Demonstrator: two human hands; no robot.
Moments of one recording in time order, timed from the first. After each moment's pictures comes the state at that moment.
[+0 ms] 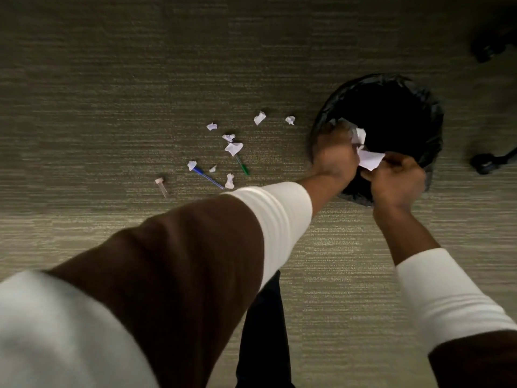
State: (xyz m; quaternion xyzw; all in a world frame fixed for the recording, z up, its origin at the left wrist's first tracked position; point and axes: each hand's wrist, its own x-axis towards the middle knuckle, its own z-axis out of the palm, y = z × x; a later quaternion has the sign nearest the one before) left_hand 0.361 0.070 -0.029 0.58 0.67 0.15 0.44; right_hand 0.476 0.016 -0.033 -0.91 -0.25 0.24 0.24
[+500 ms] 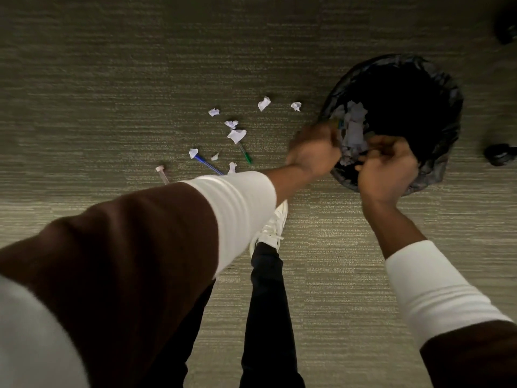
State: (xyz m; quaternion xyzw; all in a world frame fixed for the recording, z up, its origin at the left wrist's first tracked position) left_hand 0.308 0.065 -0.048 0.59 0.63 0.06 0.50; right_hand 0.443 0.011 -0.041 -0.87 -0.33 0.25 0.28
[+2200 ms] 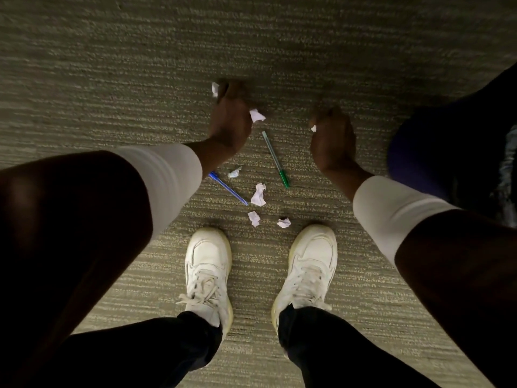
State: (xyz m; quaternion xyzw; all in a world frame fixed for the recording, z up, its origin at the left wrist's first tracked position) left_hand 0.061 0.121 -0.348 0.71 0.66 0.02 0.22; right_hand 0.277 0.107 -0.342 -0.69 -0.68 0.23 -0.08
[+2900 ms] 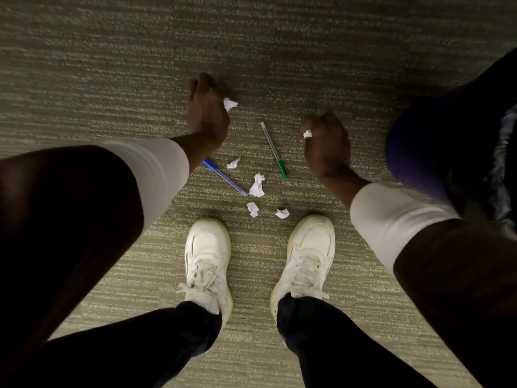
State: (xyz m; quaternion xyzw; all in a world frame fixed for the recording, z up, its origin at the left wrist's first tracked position) left_hand 0.034 0.105 -0.351 0.64 0.75 0.02 0.18; right_hand 0.277 0.070 -0.332 -0.68 -0.70 0.24 -0.03
